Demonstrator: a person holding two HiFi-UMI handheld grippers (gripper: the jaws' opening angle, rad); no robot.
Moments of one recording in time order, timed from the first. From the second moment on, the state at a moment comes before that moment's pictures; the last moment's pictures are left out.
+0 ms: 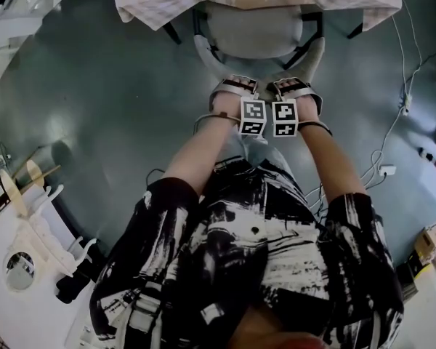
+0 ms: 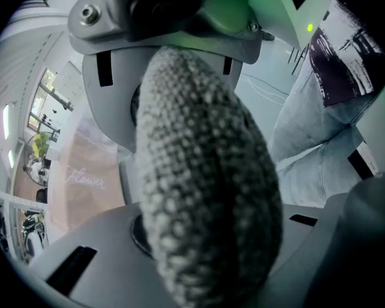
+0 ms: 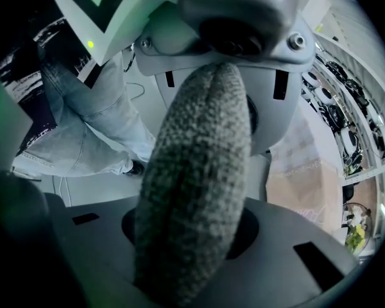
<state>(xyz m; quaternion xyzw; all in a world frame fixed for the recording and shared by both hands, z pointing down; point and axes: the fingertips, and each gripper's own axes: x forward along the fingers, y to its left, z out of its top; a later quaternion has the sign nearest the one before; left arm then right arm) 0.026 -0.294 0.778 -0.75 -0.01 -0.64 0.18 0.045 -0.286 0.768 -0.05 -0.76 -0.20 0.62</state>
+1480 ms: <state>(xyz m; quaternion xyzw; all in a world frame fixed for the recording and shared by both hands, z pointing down) 0.049 -0.091 0.784 -0.75 -0.01 -0.64 0.17 0.070 -0.084 0.774 -0.06 -0.76 -0.19 0.62</state>
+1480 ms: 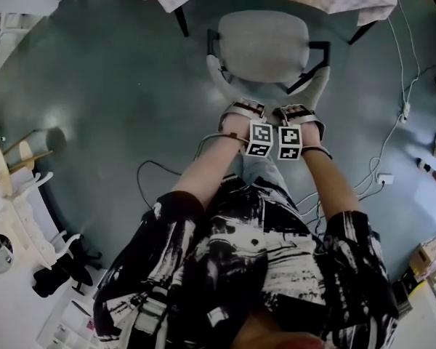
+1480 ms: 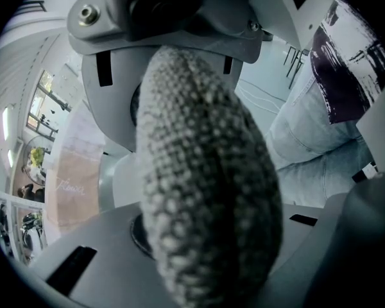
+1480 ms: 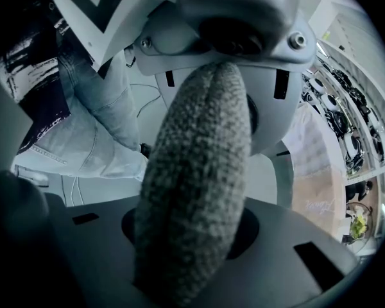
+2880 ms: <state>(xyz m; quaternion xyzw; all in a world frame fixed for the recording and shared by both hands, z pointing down) 0.074 0.077 0.788 -0.75 -0.02 -0.64 0.17 0.093 0.085 0.778 -0.07 -0.76 -0.19 0.62</state>
